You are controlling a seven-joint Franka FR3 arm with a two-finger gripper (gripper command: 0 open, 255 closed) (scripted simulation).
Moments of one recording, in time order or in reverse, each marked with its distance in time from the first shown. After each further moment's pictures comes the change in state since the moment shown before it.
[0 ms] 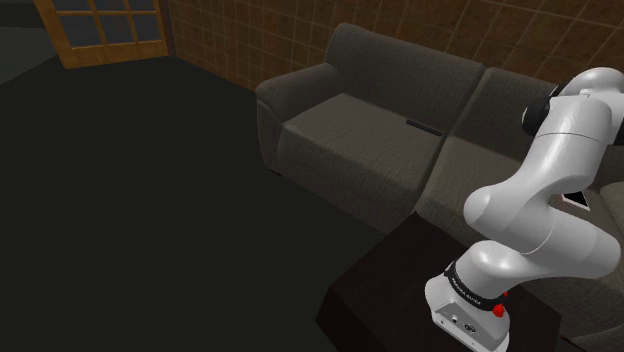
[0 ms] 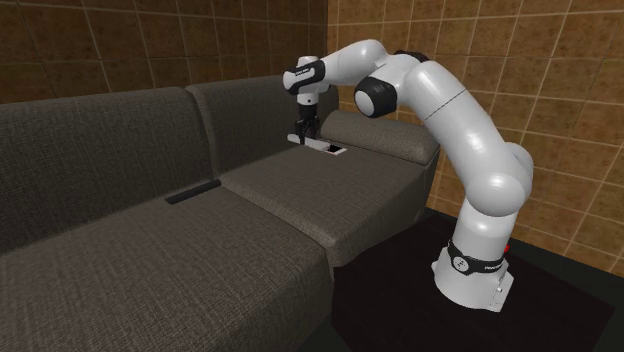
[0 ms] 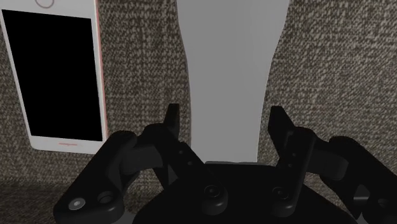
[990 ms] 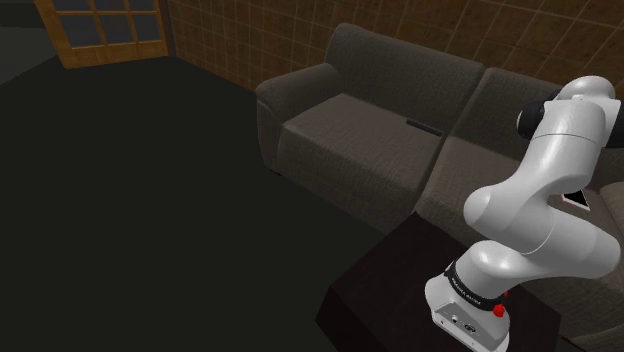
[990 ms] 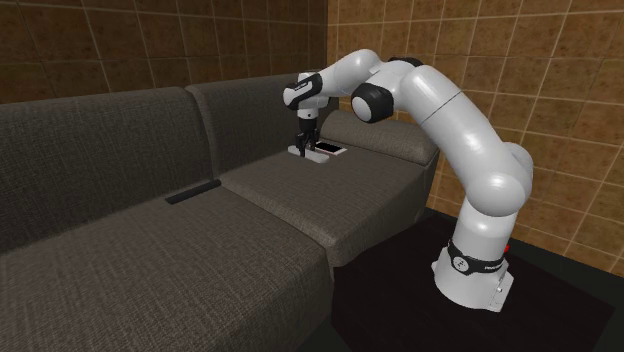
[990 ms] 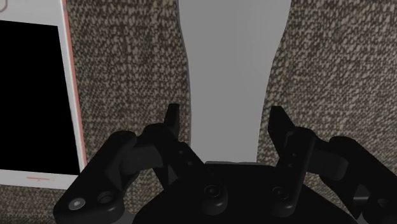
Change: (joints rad) arm 0.006 0.047 0.016 -0.070 0.022 0.111 -0.019
